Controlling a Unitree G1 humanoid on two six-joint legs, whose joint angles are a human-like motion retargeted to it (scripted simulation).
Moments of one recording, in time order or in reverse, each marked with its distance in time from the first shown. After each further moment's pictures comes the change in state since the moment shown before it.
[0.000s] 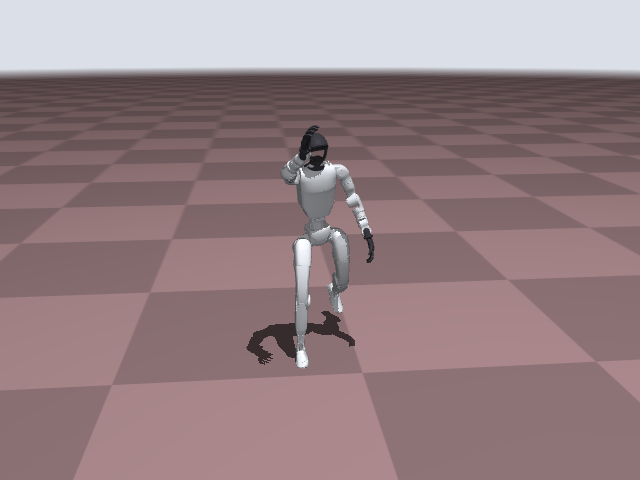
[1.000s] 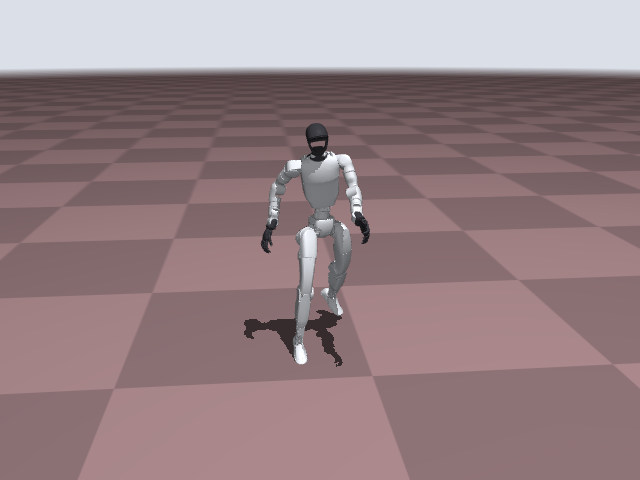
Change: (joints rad) left arm -0.630 -0.164 0.050 -0.146 -0.359 -0.074 0.435; right arm 2.531 0.266 -0.744 -0.202 -0.222 0.019 0.170; waist -0.318 0.172 0.139; left_leg 0.225 0.225 0.252 -0.457 0.277 0.014; right_leg 0.192 0.050 -0.058 -0.086 0.297 0.021
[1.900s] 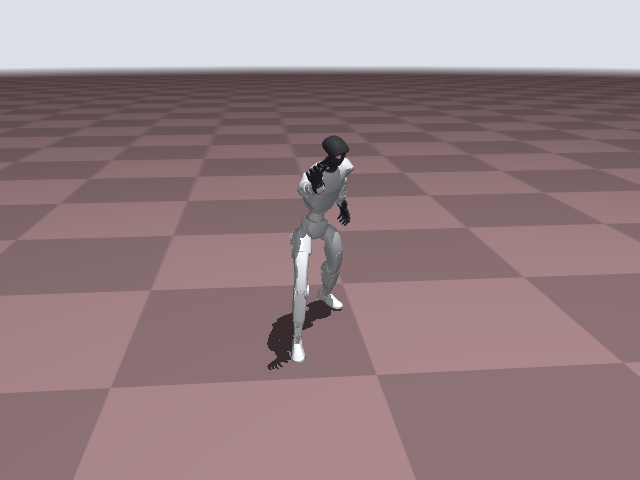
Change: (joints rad) left arm 1.253 0.145 0.124 0.035 0.421 0.042 -0.223; right arm -2.326 -0.669 0.640 0.293 -0.106 0.216 -0.537; waist 0.428 0.082 0.107; left_leg -0.145 0.198 -0.042 -0.013 -0.558 0.027; right_leg -0.329 -0.153 -0.233 0.305 -0.209 -0.093
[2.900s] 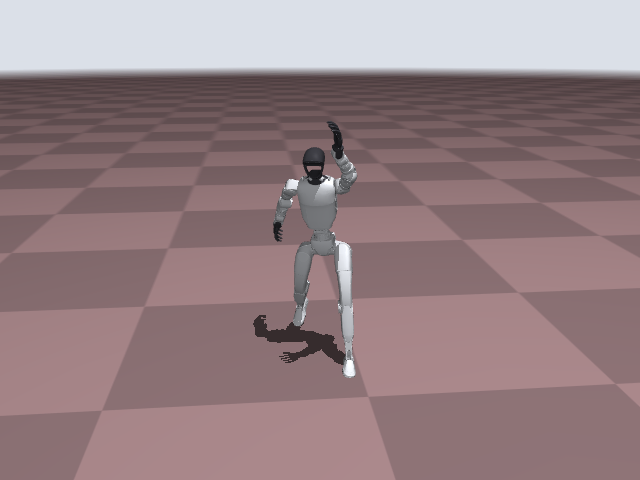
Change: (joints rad) left arm -2.720 0.526 -0.784 -0.149 -0.501 -0.090 0.335; right arm 2.412 0.776 -0.562 0.314 0.220 -0.053 0.870; waist 0.068 -0.293 -0.260; left_leg -0.770 -0.327 0.174 -0.009 0.518 0.047; right_leg 0.805 0.136 0.508 -0.305 -0.027 0.093
